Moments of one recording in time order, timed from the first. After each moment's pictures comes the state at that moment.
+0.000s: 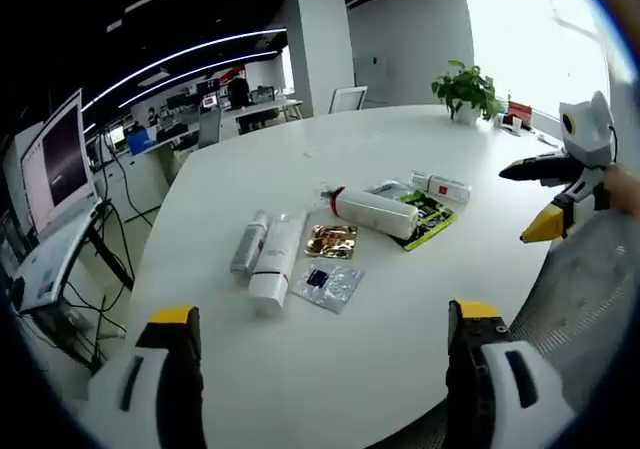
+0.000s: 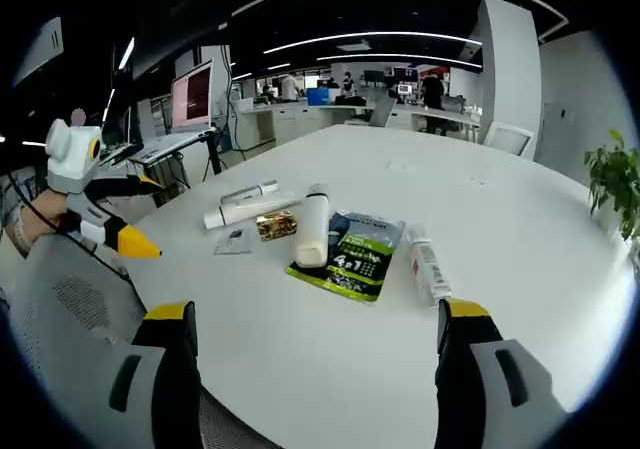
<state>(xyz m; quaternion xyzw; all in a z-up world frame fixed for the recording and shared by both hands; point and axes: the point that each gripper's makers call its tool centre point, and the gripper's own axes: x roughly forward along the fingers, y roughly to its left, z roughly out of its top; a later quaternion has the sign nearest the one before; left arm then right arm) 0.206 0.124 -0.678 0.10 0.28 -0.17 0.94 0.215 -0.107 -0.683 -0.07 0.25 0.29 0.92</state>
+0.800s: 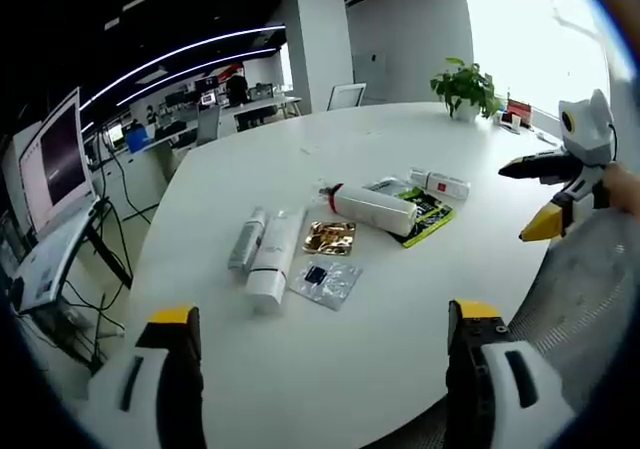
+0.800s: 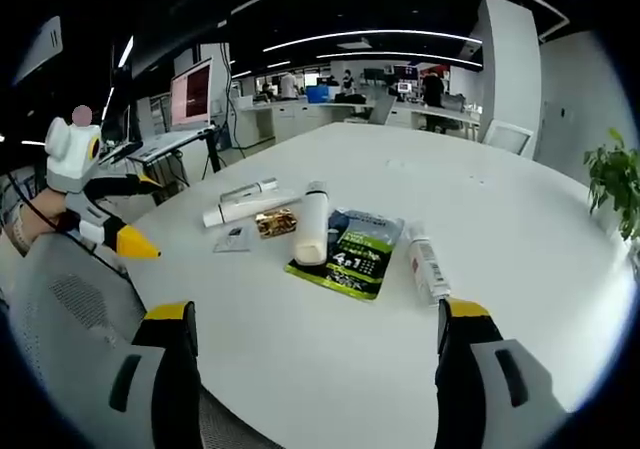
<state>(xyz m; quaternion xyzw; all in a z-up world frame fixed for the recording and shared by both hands) 0.205 0.123 -0.681 0.10 0.28 -0.17 0.94 0.214 -0.108 -0.684 -0.07 0.26 0.29 0.92</state>
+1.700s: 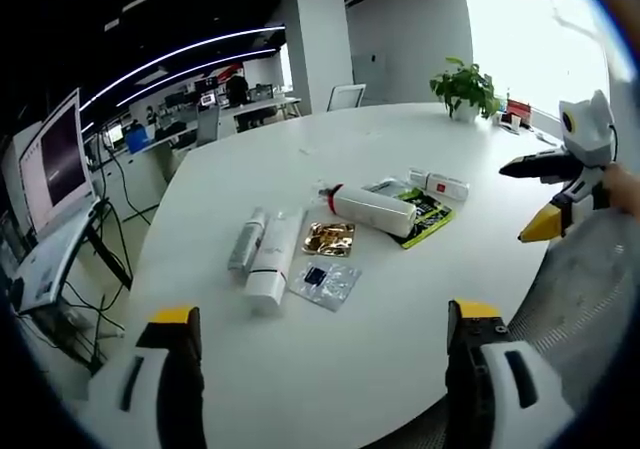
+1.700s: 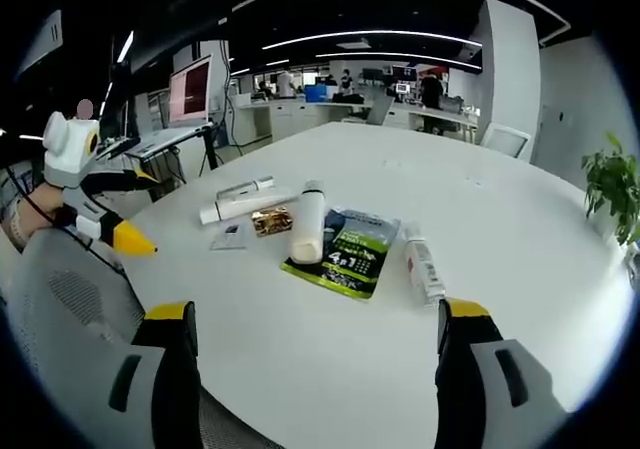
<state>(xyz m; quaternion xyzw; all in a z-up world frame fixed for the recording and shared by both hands) 0.206 0.123 -0.680 0.10 0.28 -0.18 0.94 0.213 -0.110 -0.684 -0.08 0.26 0.29 0.92</state>
